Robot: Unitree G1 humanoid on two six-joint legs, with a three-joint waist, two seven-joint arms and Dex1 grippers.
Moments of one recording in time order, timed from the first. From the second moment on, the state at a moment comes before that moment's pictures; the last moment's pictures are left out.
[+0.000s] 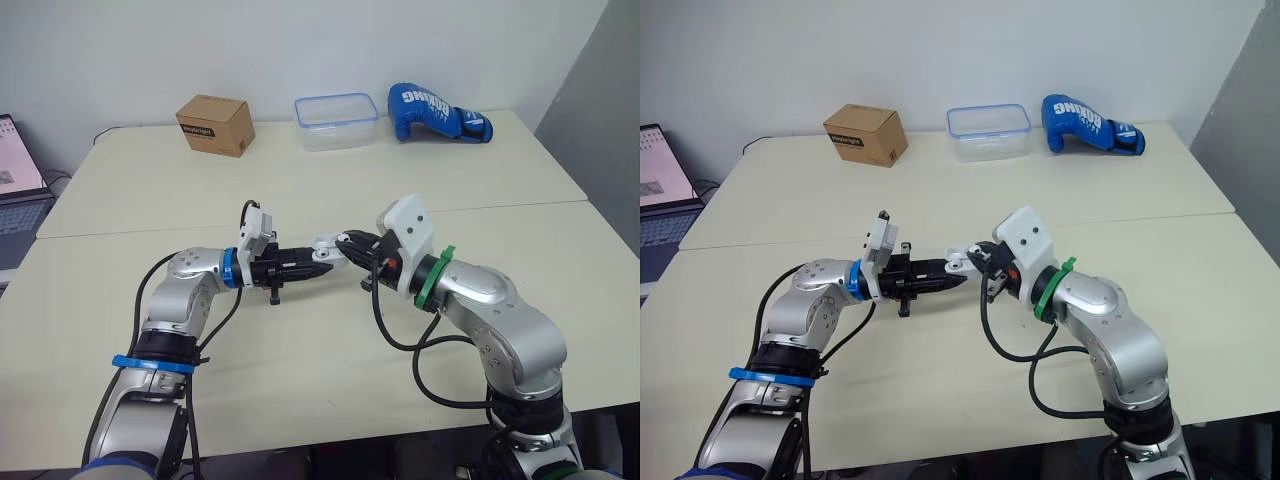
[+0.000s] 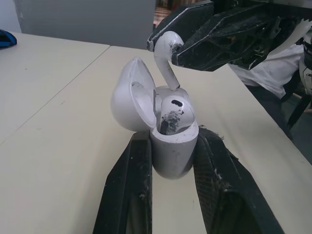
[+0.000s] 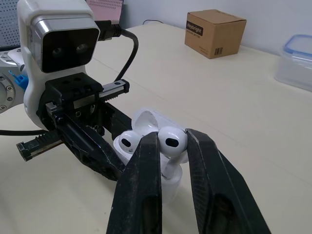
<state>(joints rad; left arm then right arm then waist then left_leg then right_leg) -0.59 0.48 -0.03 0.30 -0.45 0.21 -1.37 -0.49 -0.19 0.16 -0.63 0.18 1.01 0.52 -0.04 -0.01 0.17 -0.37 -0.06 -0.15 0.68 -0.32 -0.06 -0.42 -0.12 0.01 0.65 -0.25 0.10</state>
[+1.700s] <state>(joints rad) -0.55 0.49 -0.03 0.18 -0.49 0.25 -1.35 -0.78 -0.48 0.12 -0.27 0.49 0.91 0.75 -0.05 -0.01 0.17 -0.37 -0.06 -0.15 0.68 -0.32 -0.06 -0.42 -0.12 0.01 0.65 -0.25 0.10</state>
